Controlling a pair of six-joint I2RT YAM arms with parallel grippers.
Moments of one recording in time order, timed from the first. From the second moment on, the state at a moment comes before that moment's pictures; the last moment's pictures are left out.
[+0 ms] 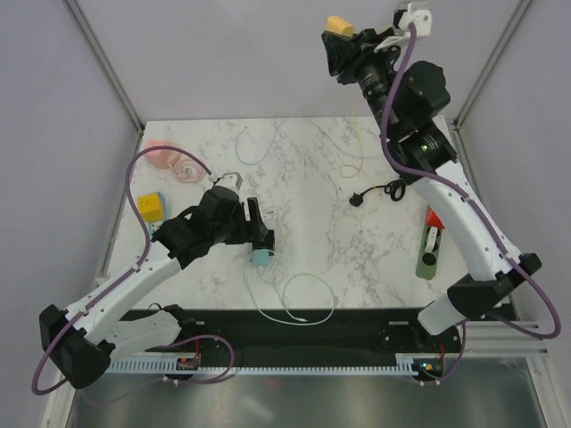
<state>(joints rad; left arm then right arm) -0.68 1.04 0.94 -0.66 -0.14 -0.61 0.58 1.52 1.92 0.04 0.19 0.20</state>
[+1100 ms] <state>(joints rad) -0.68 0.86 0.94 -0.69 -0.09 -0.60 0.16 2.30 1.77 0.40 -0.25 0.91</state>
